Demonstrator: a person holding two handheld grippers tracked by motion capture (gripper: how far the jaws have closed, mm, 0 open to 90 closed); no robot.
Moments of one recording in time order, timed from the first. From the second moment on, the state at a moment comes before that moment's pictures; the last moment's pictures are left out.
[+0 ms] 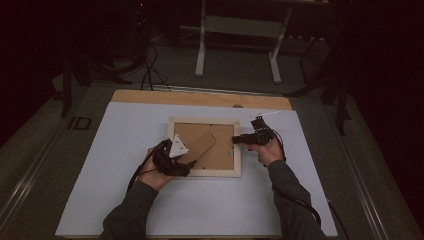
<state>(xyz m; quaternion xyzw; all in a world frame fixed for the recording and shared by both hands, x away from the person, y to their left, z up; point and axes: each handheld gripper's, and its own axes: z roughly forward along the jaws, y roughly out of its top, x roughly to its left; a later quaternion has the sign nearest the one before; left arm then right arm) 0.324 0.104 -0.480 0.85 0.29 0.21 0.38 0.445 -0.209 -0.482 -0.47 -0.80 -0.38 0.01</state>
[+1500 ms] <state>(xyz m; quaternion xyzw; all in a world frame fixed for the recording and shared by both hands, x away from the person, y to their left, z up) 0.402 0.185 -0.490 0.76 0.49 0.02 0.43 0.436 -0.209 -0.477 -0.46 -0.80 -0.40 -0.01</state>
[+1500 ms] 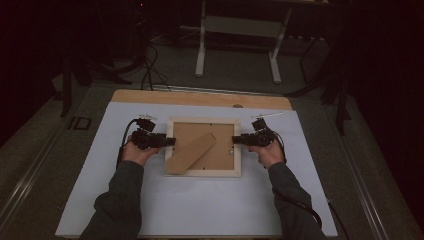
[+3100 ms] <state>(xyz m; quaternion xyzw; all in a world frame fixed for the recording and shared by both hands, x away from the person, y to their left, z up) 0.401 0.177 -0.472 0.78 0.47 0.06 0.42 0.428 -0.209 -0.461 -0.43 -0.80 -0.41 -0.06</state>
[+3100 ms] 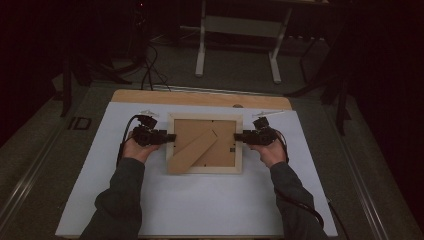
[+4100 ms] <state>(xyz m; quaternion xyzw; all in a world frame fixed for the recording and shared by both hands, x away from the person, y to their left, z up) 0.398 0.167 -0.457 0.76 0.46 0.14 0.45 0.426 -0.210 -0.444 -0.42 -0.79 -0.44 -0.12</state>
